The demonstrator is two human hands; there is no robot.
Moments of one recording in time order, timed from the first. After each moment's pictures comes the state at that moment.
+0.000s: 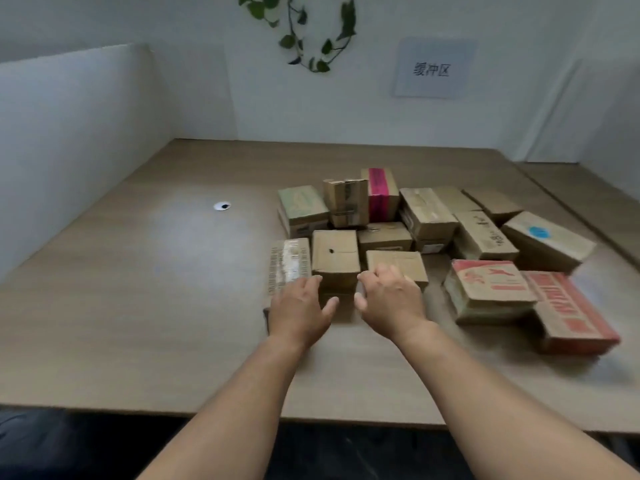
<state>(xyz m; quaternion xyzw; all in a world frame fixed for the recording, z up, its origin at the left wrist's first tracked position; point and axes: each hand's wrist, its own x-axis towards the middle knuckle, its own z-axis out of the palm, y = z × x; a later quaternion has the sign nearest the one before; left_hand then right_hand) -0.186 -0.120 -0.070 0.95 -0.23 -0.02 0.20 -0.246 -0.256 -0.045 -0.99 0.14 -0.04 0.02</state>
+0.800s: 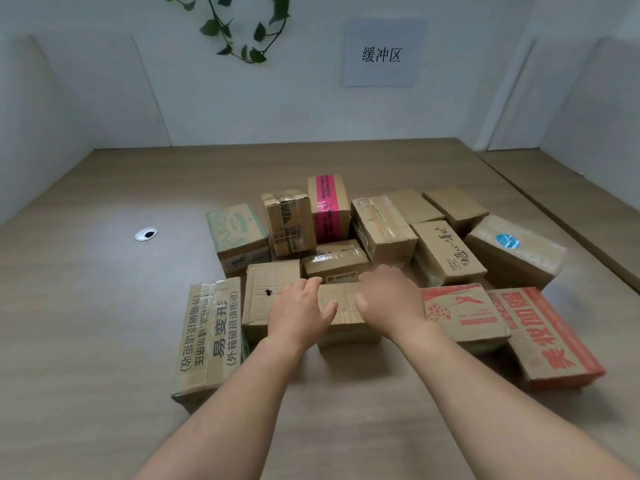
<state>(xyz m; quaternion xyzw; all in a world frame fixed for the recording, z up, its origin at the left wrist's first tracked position) -0.112 -0.275 -0.087 0.94 -0.29 -0.04 0.18 -0.186 -0.407 -0.066 -0.98 0.21 -0.02 0.04</state>
